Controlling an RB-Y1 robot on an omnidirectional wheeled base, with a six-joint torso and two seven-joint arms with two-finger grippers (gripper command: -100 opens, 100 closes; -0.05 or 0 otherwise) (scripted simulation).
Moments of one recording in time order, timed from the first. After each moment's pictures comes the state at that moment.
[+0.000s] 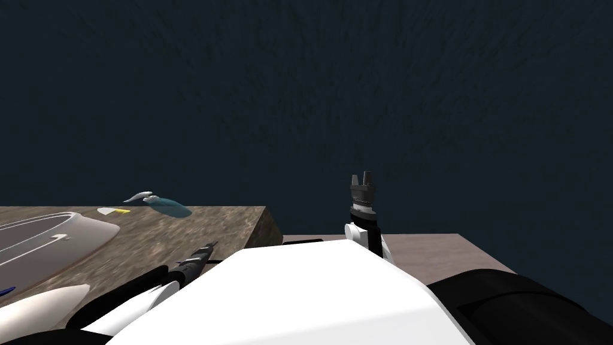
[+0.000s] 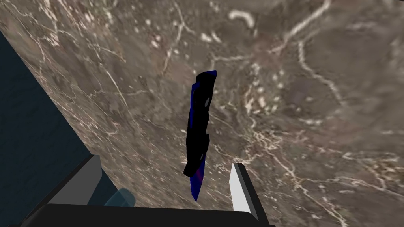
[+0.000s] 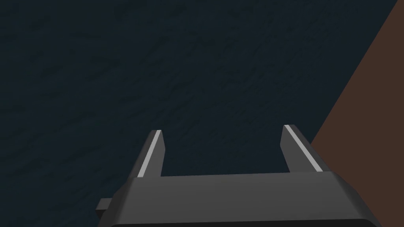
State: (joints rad) left arm 0.85 0.14 0.47 -2.48 0.32 1.18 -0.39; right arm 0.50 0.01 -0.04 -2.28 -0.05 -0.57 0.07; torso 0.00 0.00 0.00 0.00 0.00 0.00
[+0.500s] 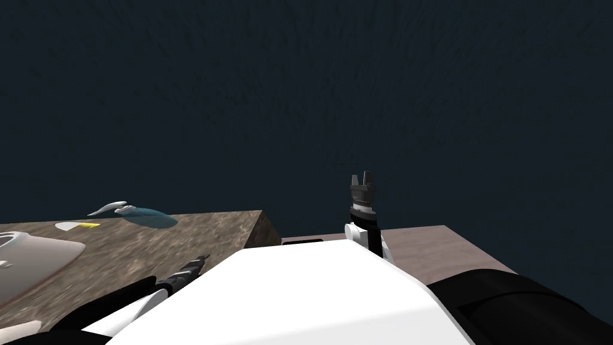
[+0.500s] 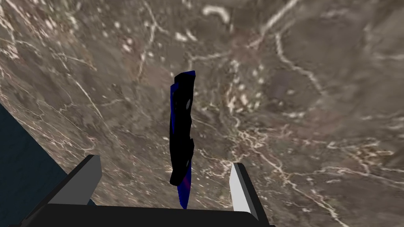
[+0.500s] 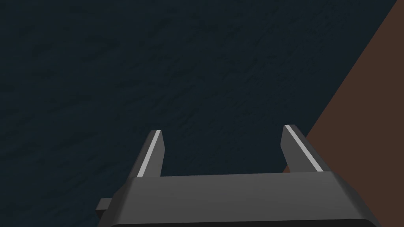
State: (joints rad) left arm 0.88 0.14 0.52 -2.47 0.35 1.30 -0.42; right arm 0.50 0.01 -0.04 -2.28 -0.05 -0.57 0.07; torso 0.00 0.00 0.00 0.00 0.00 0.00
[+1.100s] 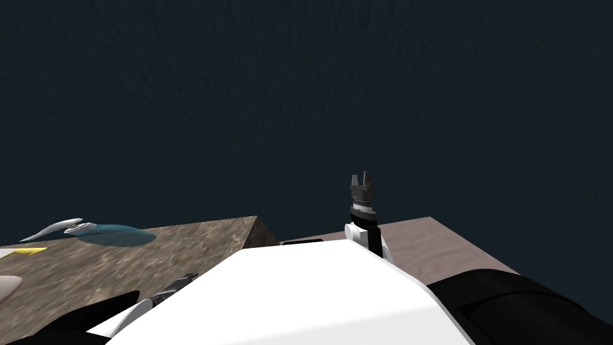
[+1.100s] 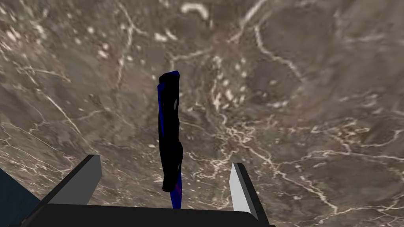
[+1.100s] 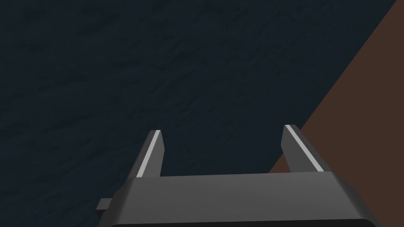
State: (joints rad) left arm 0.90 0.13 0.57 -2.48 0.37 1.45 -0.45; right arm 0.50 0.01 -0.04 -2.28 -0.05 -0.57 0.07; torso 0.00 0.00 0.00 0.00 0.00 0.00
